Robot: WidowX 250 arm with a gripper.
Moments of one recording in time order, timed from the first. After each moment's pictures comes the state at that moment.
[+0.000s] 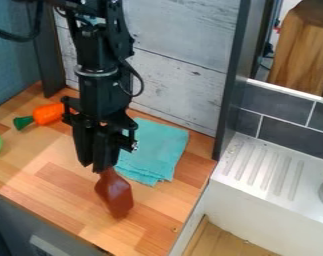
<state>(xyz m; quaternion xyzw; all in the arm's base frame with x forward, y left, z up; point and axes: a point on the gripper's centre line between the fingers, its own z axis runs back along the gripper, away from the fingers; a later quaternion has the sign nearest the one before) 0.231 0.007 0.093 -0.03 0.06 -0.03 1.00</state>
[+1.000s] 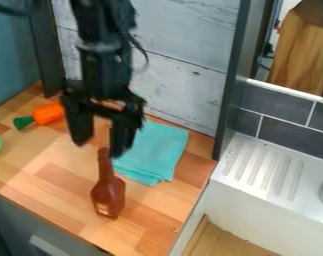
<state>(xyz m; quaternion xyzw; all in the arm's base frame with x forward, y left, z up) 0.236 0.008 0.119 -0.03 0.06 0.04 1.00</state>
